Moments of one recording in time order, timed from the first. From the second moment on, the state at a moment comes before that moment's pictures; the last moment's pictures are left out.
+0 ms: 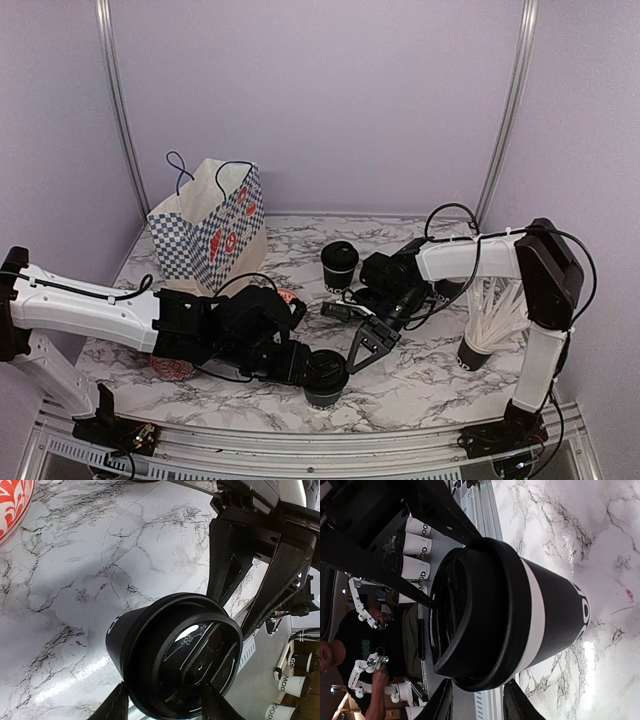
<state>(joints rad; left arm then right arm) -1.28 1.50 1.00 -0.35 0.00 -0.96 0.76 1.89 1.27 -1.05 -1.13 -0.45</state>
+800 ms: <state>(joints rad) -1.27 1.56 1.03 -0.31 0.01 -0.96 0.78 1.96 1.29 -1.17 -1.15 -0.40</state>
